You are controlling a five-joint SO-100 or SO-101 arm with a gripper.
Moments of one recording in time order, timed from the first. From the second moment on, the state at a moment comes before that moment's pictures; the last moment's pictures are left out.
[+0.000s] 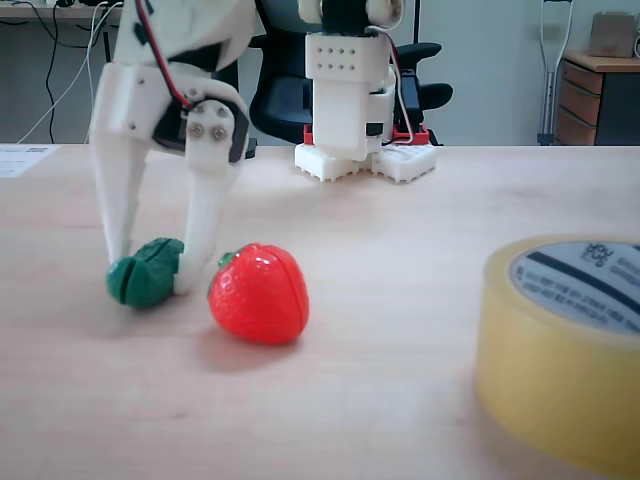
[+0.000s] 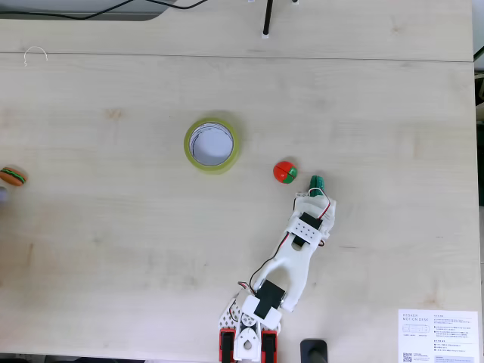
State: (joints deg) arm 26.6 88.4 123.0 30.8 -115.4
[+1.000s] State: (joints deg) arm 26.6 104.3 123.7 45.1 -115.3
